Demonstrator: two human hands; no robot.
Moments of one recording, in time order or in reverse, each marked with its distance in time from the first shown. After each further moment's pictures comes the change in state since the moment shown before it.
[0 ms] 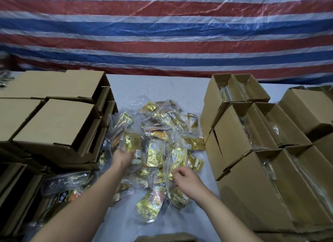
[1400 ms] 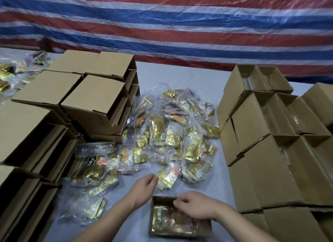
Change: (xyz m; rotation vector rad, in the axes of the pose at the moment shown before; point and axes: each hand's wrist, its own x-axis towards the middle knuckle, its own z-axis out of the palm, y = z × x) left_hand -0.143 -0.133 -0.040 0.438 -0.386 0.402; right_hand -0.079 0.040 0.044 -0.610 -0.582 -0.071
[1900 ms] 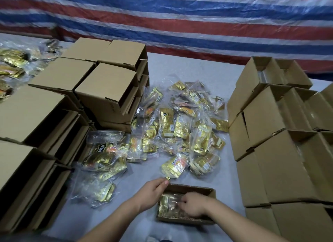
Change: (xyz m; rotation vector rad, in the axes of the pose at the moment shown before) left_hand -0.031 -0.024 0.020 -0.145 -0.112 0.042; right_hand 0.056 0.029 0.052 -0.224 -0.077 0.118
